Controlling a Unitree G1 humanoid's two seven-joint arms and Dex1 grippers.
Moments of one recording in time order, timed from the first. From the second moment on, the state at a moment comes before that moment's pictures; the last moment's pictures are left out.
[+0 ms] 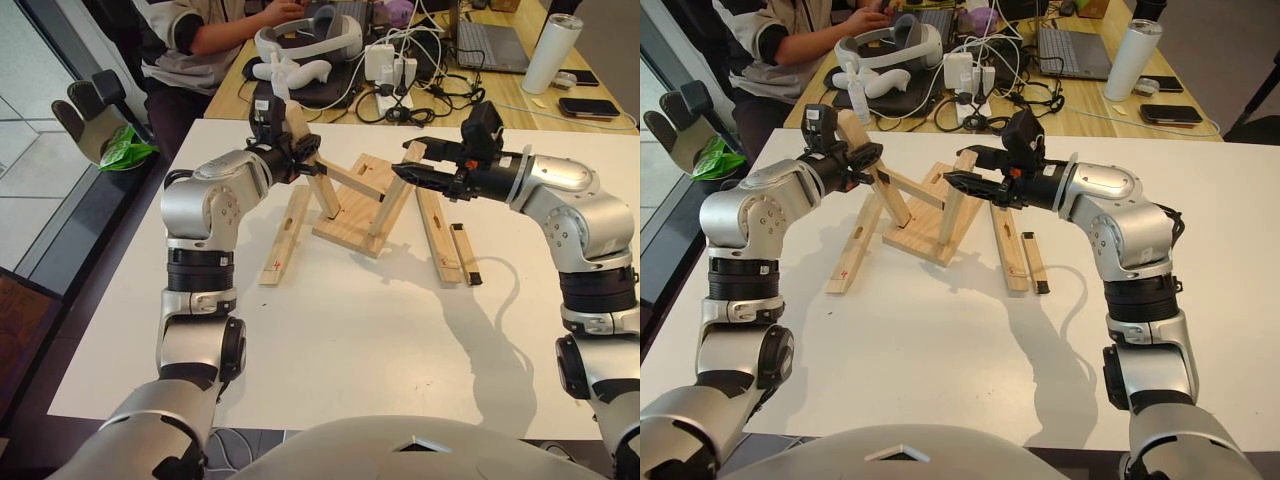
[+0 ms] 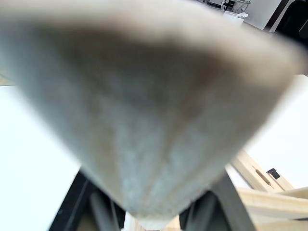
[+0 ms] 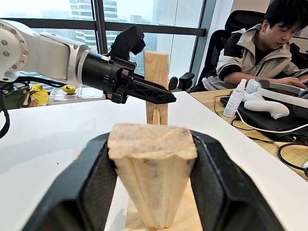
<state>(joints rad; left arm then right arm) -0.67 0.30 0.08 0.09 -0.41 0.91 -0.27 -0.60 -0.47 0.10 -0.03 0.46 0.57 0.93</state>
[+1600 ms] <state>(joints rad) -0.50 0.19 -0.03 -0.19 -0.19 0.95 -0.02 -0.60 -0.42 0.12 0.01 0.40 0.51 0.89</state>
